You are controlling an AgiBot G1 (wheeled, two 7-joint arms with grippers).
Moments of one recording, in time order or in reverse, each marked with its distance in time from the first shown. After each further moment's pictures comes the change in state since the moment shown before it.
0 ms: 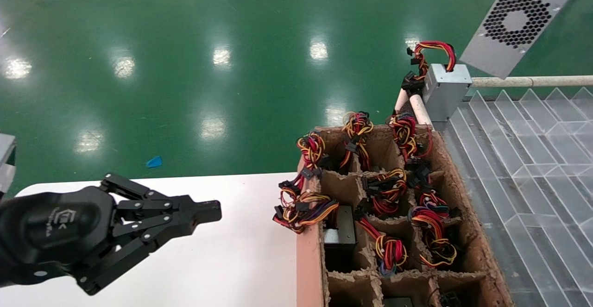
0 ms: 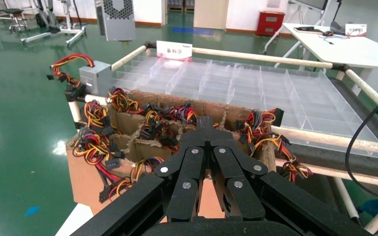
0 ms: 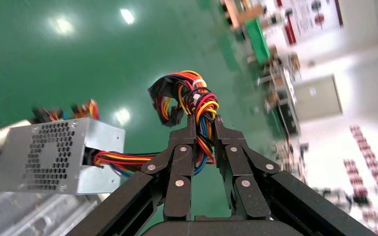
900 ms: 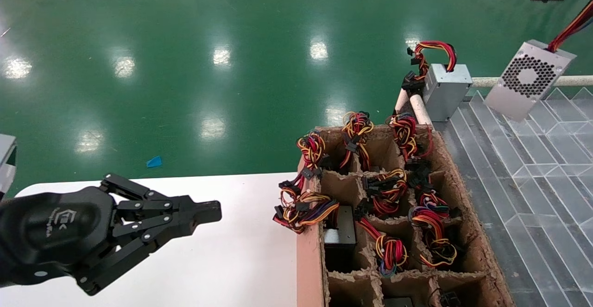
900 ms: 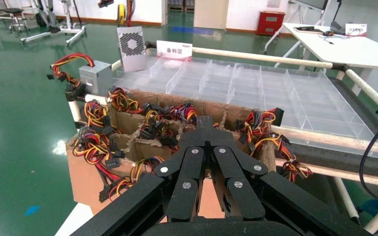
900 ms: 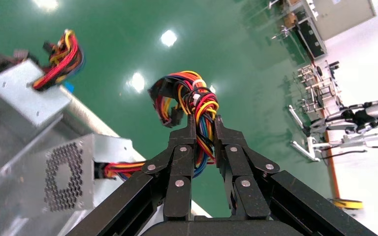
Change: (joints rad) left arm 0.000 0.000 0.000 0.000 0.000 0.000 0.000; right arm -0.166 -0.160 0.023 -0.568 0.039 0.227 -0.180
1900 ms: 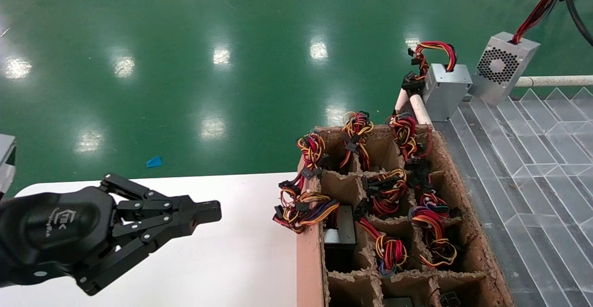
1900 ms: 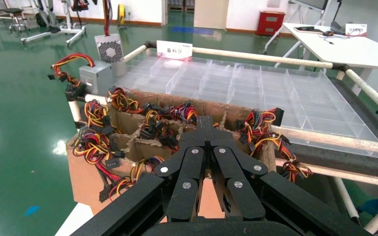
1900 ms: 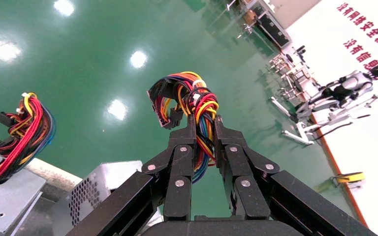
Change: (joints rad) left arm 0.000 0.000 0.000 0.000 0.000 0.000 0.000; right arm -0.197 -0.189 0.134 -0.201 0.197 0.368 -0.103
